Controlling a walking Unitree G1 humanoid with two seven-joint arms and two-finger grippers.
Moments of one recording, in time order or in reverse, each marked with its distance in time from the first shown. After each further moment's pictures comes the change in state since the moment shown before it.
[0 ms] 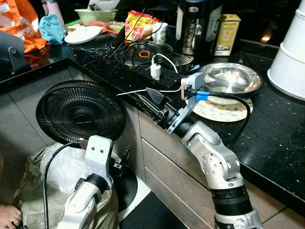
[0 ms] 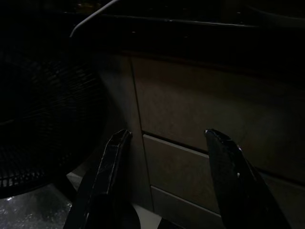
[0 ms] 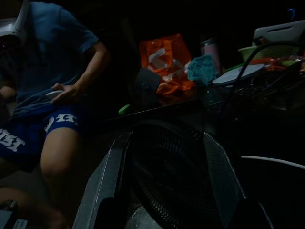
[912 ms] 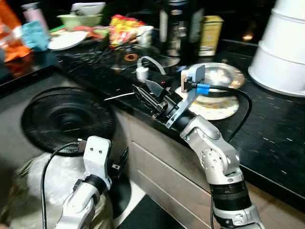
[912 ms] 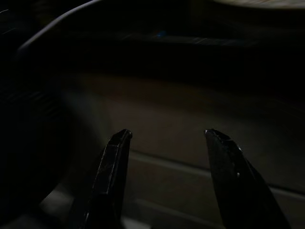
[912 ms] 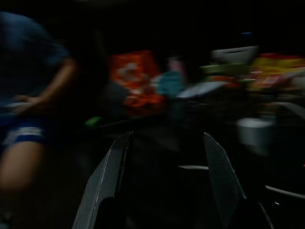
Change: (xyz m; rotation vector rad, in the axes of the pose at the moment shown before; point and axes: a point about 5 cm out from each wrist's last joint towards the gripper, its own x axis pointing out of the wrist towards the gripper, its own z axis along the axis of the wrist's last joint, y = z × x) left arm 0.005 0.002 0.006 0.007 -0.015 0.004; right arm 0.010 -0.002 0.017 -0.065 -0.015 0.003
